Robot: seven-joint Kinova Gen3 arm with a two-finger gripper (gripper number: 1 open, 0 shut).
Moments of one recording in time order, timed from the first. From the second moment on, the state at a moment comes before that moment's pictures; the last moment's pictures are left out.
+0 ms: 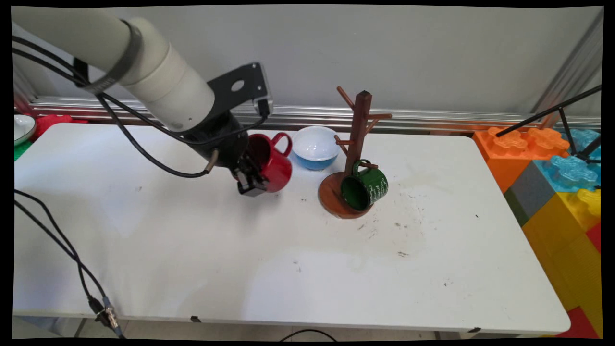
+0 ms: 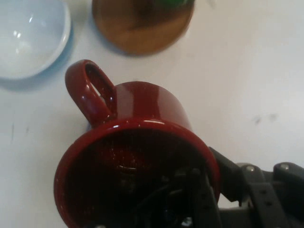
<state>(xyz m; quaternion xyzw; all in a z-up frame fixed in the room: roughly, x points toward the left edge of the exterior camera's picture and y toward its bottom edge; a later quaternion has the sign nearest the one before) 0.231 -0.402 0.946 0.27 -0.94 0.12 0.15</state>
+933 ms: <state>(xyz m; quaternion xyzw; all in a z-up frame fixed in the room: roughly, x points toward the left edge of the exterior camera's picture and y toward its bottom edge) 0.244 -0.490 0.860 0.23 -0.97 0.10 0.06</state>
